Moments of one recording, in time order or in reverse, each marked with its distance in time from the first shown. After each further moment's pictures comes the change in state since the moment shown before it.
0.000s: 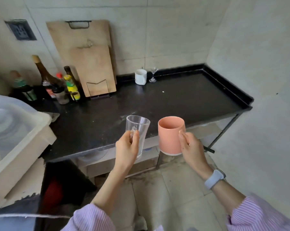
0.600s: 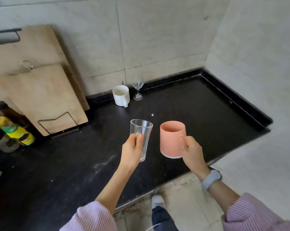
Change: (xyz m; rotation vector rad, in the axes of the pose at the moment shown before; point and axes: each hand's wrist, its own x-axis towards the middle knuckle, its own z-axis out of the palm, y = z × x) left_hand 0.263 -0.035 0.187 -0.051 -0.228 -0.124; right_hand 0.268 0.126 0.049 0.030 -0.067 0.266
